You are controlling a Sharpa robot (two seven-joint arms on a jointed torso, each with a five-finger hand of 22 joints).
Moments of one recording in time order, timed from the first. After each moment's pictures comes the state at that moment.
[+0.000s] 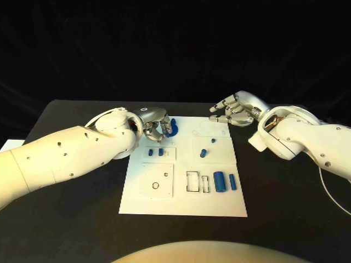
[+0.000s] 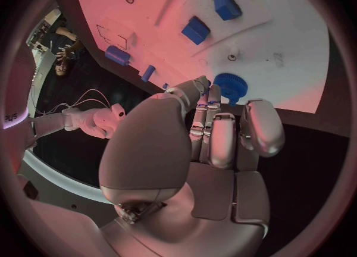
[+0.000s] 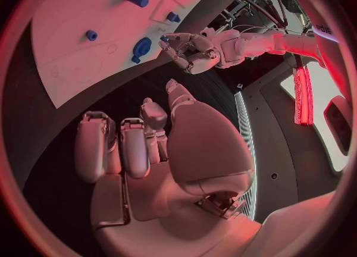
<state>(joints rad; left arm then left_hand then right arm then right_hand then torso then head) 1.18 -0.60 -0.01 1.32 -1.53 -0.14 -0.11 1.45 -0.17 0.51 0.04 0.15 1.10 0.13 0.15 0.15 1.19 0.06 0.21 0.09 1.47 -0.02 1.35 1.20 0.10 1.46 0.08 1.19 1.23 1.09 -0.91 0.13 1.54 -1.05 -0.32 -0.02 1.33 -0.07 0.05 0.18 0.26 0.98 0.15 0.07 0.08 1.31 0.05 1.01 1.19 1.46 -0.02 1.42 1.31 0.08 1.42 0.08 1.39 1.21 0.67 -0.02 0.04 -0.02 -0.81</state>
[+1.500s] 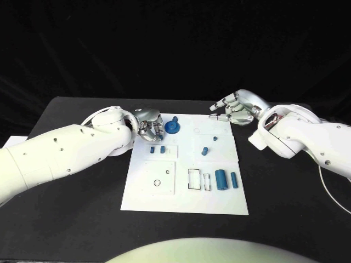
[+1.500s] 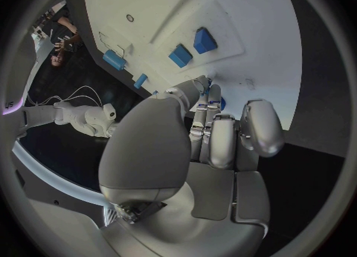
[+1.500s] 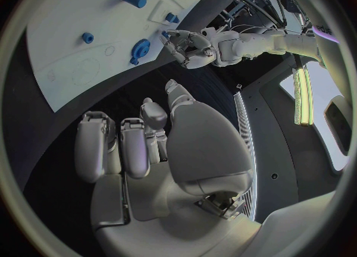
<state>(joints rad) 1.18 -0.61 -0.01 1.29 -1.46 -0.06 -0.15 1.45 -0.17 0.52 0.03 0.15 1.10 0.14 0.15 0.15 1.20 0.06 0.21 0.09 1.47 -0.02 1.35 1.19 0.10 1.46 0.08 1.19 1.23 1.08 -0.91 0.13 1.54 -1.04 -0.32 -0.02 1.33 -0.06 0.05 0.18 0.26 0.98 0.15 0.07 0.08 1.31 0.05 1.01 1.19 1.46 -0.02 1.42 1.31 0.08 1.42 0.08 1.39 1.21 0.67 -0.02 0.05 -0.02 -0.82</state>
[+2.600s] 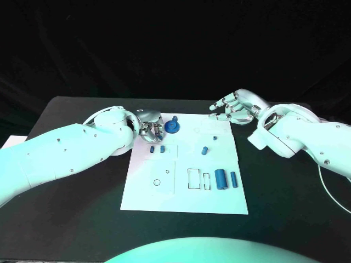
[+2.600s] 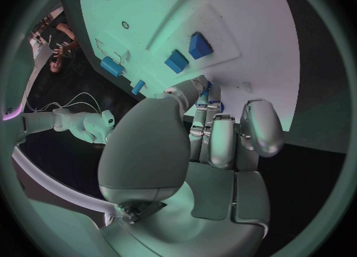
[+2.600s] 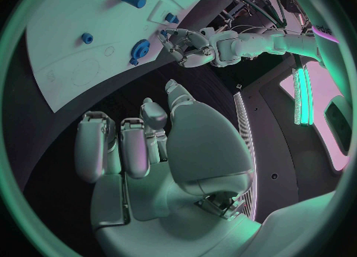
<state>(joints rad) 1.18 -0.60 -0.01 1.27 -1.50 -0.03 -0.16 1.43 -0.18 0.52 0.03 0.15 1.11 0.13 0.15 0.15 1.21 0.06 0.20 0.09 1.47 -0.02 1.35 1.19 0.10 1.46 0.08 1.19 1.23 1.08 -0.91 0.13 1.54 -1.04 -0.32 -0.02 1.33 -0.06 0.05 0.18 0.26 0.98 0.15 0.07 0.08 1.31 0.05 1.01 1.19 1.46 -0.02 1.42 1.31 0.08 1.42 0.08 1.39 1.21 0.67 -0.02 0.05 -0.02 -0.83</state>
